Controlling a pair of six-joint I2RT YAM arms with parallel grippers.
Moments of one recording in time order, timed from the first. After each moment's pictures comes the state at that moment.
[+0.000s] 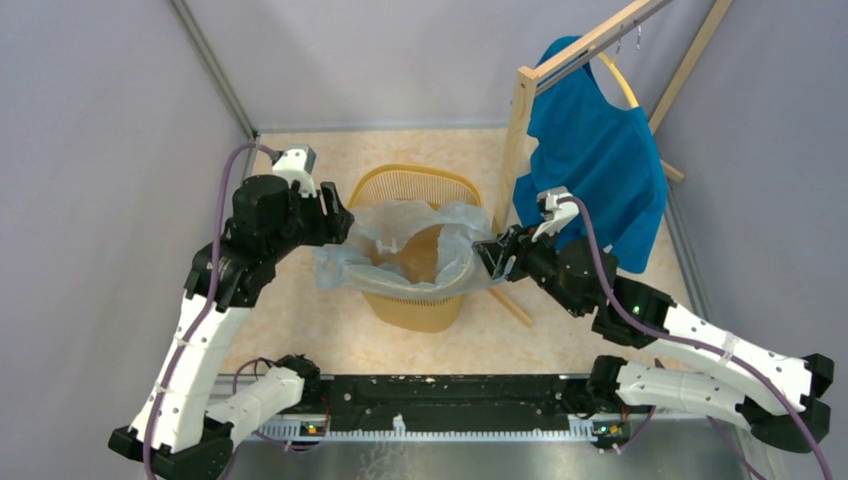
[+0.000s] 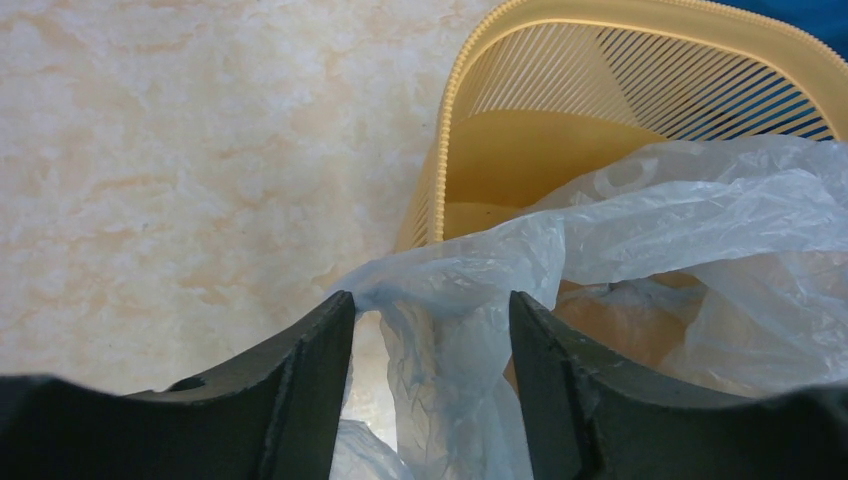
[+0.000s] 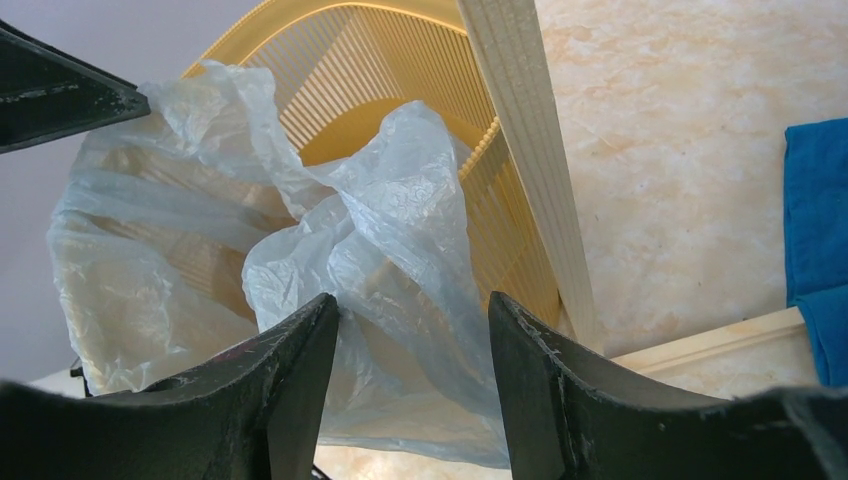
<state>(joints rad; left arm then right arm) -0.38 0.93 1.34 -0.88 -0.02 -0.28 1.08 0.79 0.89 -0.25 0.45 0.46</state>
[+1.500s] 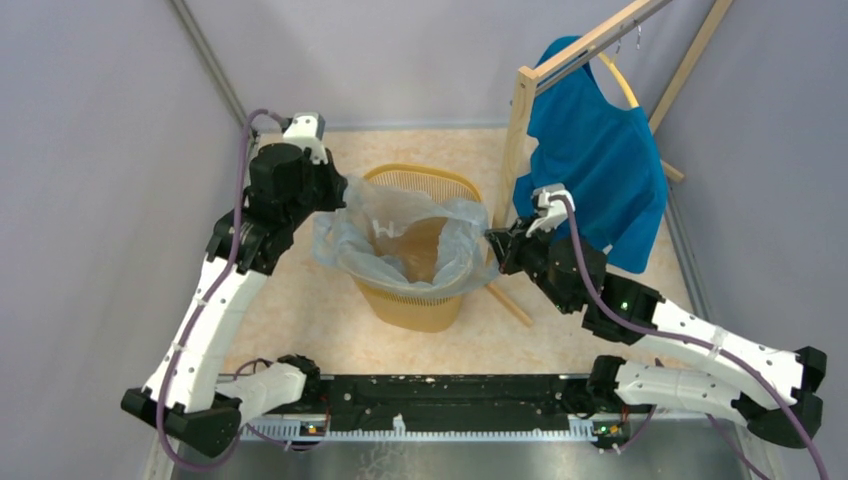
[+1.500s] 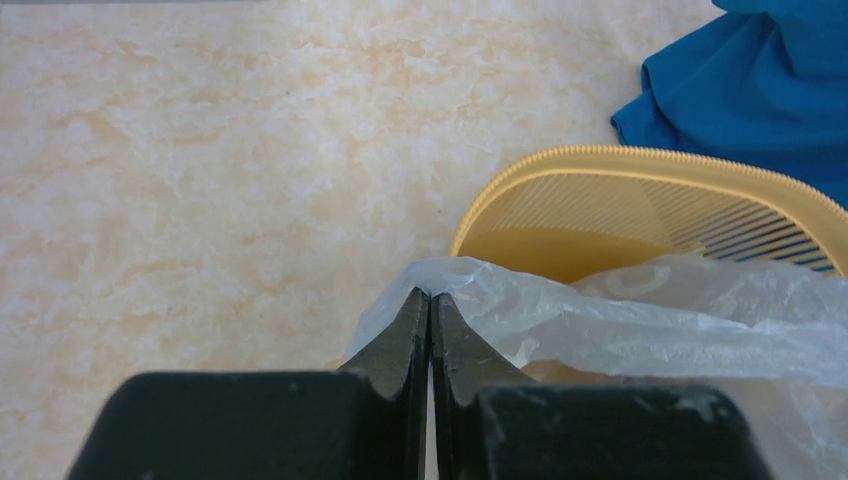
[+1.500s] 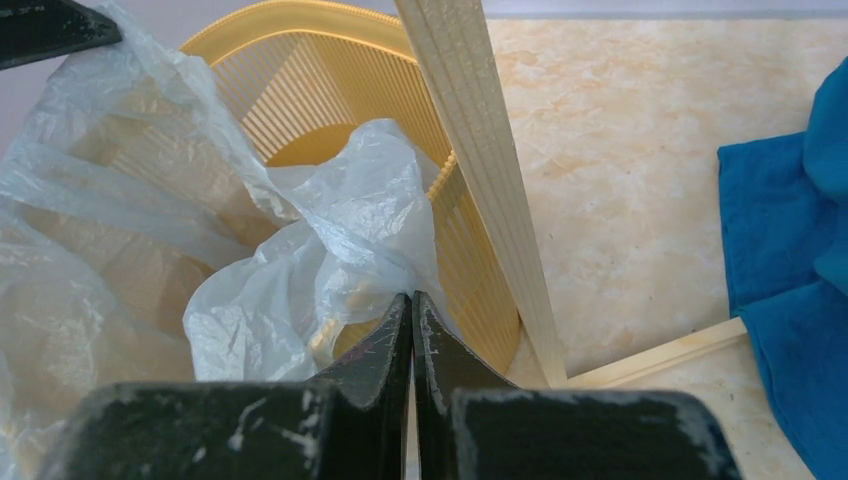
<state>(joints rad) -0.38 1.07 1.40 -0.72 -0.10 -0.26 1.08 0.84 0.89 -0.21 0.54 0.41</state>
